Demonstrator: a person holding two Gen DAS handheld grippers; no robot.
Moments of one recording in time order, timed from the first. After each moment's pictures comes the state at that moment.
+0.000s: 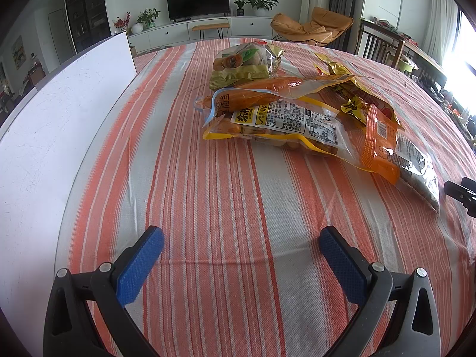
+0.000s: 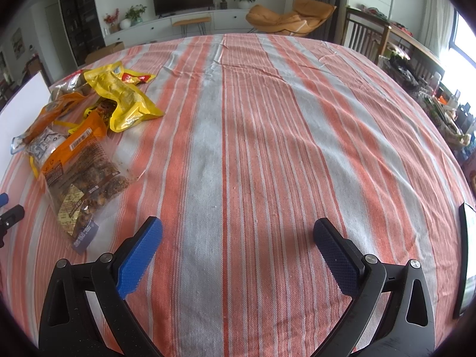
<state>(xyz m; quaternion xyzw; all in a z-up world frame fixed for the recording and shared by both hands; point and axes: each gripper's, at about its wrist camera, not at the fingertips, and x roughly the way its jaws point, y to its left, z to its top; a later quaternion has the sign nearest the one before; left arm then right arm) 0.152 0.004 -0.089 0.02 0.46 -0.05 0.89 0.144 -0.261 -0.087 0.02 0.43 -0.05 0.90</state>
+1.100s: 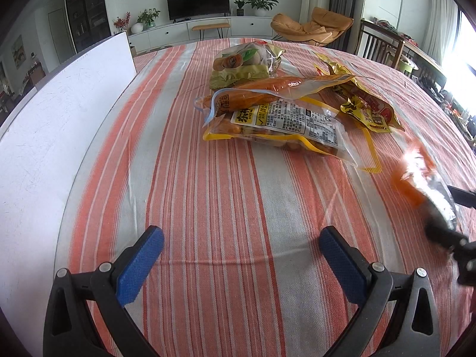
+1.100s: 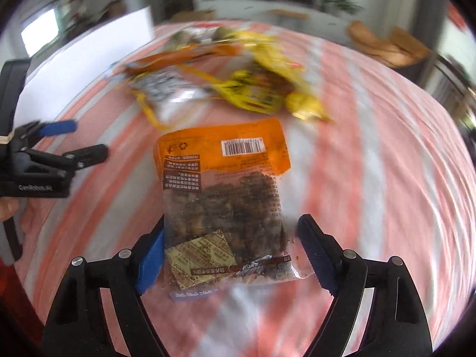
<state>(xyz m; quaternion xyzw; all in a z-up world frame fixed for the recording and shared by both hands) 0.148 0.006 -0.088 0.02 0.45 -0.05 0.89 0.127 -0.155 -0.094 -0.07 0.44 0.11 0.89</state>
